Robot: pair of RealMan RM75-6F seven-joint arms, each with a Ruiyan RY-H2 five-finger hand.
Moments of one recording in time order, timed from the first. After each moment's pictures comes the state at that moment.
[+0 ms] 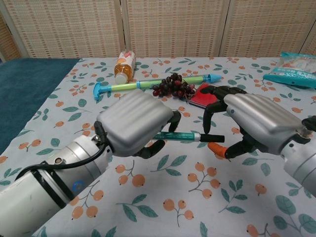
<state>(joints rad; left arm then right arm) -0.66 -1.97 -0.11 -1.37 1.52 1.19 0.86 0.37 -1.77 0.09 -1.59 -1.43 1.26 -0.53</state>
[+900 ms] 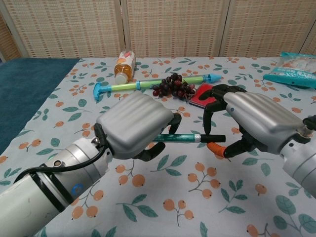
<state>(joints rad) -0.66 -1.97 -0.10 -1.39 1.50 1.18 0.87 0.38 -1.78 0.09 -1.59 -1.44 1.28 -0.51</state>
